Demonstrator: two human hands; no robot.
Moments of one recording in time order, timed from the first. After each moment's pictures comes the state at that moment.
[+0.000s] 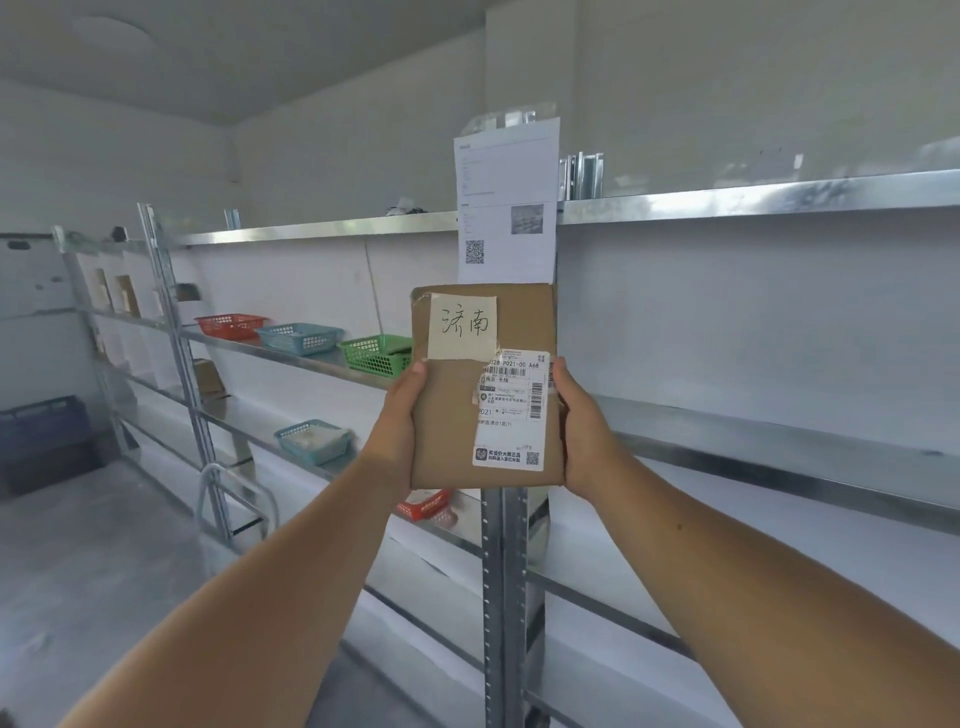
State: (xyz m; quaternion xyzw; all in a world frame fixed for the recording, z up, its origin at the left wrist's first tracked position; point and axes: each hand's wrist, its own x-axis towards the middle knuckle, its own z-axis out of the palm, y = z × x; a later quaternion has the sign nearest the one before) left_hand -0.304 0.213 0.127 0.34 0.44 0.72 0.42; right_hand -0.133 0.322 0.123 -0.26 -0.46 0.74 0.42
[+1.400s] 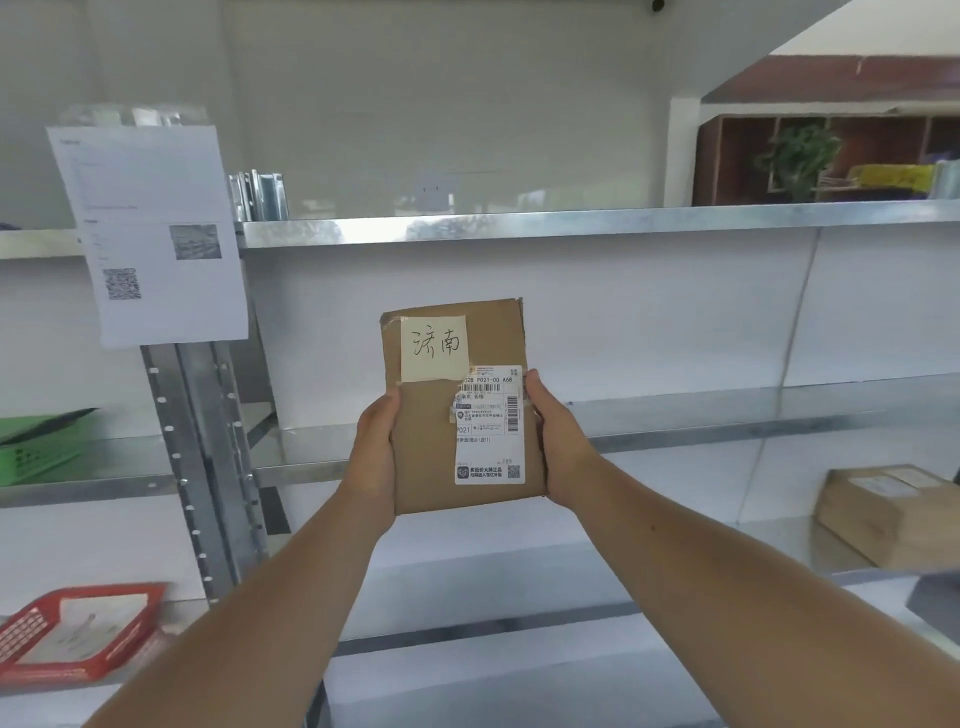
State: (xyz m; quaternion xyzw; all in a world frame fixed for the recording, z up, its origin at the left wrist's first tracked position) left_hand -0.108 0.344 0.110 0.43 0.34 0.58 0.61; right_hand 0.096 0.315 0.122 -0.40 -0.37 0.58 0.60
